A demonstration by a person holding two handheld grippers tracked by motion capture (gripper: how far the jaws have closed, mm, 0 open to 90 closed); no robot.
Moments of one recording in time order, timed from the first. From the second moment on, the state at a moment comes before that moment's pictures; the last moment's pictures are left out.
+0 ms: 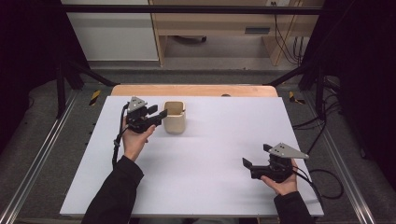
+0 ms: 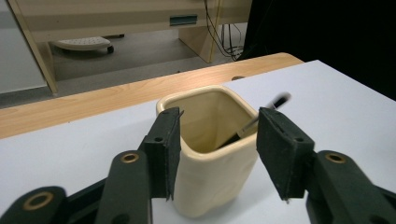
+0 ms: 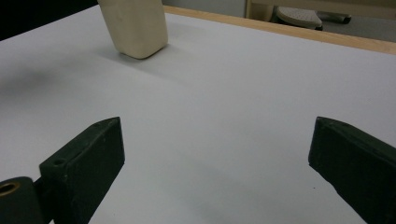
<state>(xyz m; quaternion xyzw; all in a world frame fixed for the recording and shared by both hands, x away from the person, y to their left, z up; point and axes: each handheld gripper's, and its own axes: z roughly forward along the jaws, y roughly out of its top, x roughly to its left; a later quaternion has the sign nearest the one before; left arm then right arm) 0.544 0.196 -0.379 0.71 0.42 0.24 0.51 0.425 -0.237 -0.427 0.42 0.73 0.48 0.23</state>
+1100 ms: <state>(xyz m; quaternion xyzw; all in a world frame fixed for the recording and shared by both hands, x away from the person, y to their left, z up) 0.452 0.239 -0.406 0.74 0.37 0.23 0.52 0.424 -0.236 -0.426 0.41 0.74 0.48 0.23</state>
